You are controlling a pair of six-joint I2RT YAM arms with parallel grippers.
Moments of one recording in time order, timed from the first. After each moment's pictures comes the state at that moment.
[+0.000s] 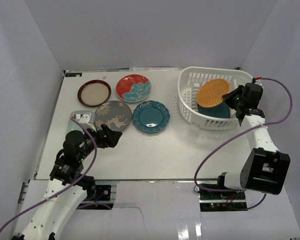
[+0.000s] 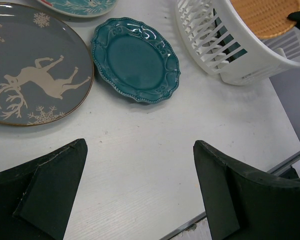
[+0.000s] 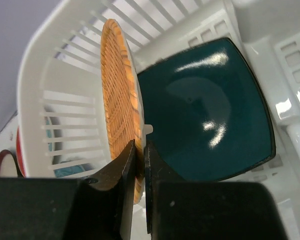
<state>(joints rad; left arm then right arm) -0.35 0.43 0.56 -0.39 0.17 -0.45 -0.15 1.30 0.95 -0.10 -0.14 0.63</state>
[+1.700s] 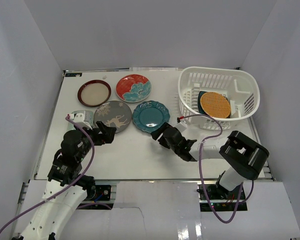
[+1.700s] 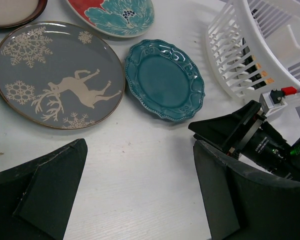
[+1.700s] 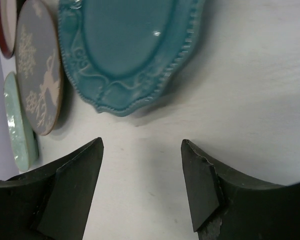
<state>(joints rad) -0.34 0.43 0.60 -0.43 0.00 -0.45 0.96 1.58 0.59 0.41 0.38 1.18</state>
